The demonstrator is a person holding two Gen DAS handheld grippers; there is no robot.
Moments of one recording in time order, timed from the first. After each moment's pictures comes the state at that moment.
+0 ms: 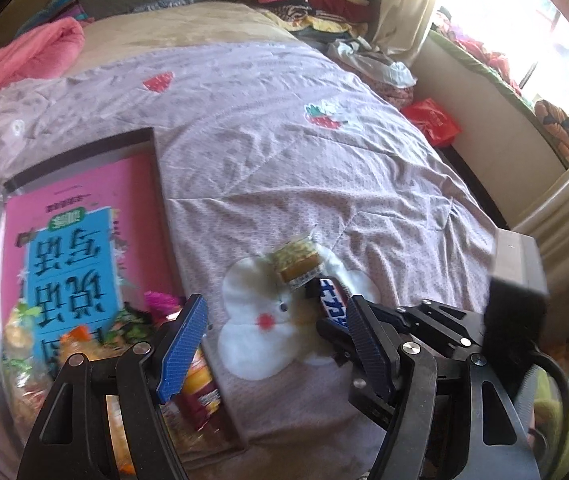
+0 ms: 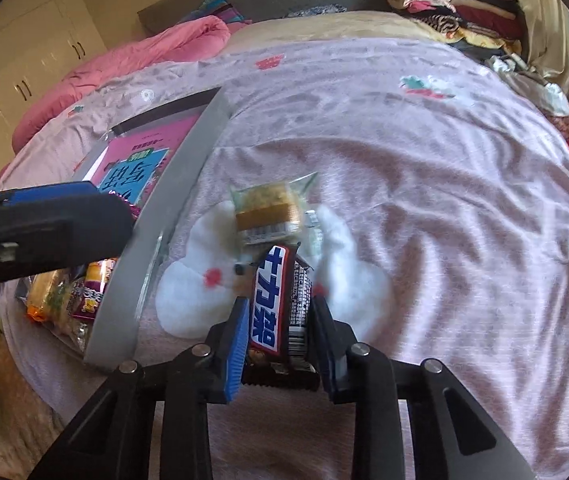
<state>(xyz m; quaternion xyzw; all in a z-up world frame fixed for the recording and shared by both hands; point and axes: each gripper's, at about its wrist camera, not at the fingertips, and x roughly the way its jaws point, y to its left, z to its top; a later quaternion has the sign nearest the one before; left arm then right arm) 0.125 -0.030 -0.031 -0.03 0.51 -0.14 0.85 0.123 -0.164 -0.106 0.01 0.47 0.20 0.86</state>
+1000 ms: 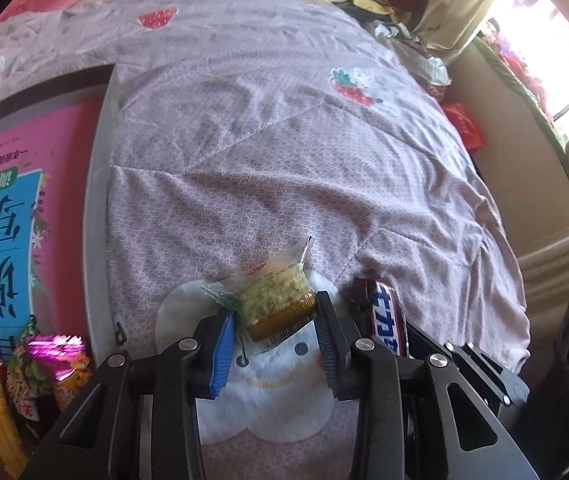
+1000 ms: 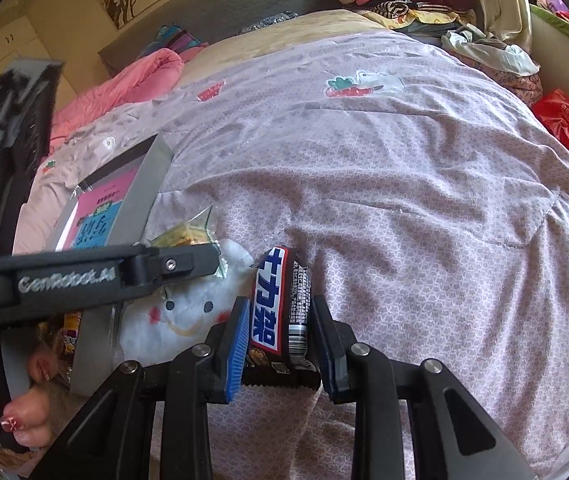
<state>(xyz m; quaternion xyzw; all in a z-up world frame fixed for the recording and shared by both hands) 0.179 -0.059 -0.084 -0.10 0.56 -0.11 0.81 0.142 -0.217 -0.106 0.09 0.47 0.16 0.86</state>
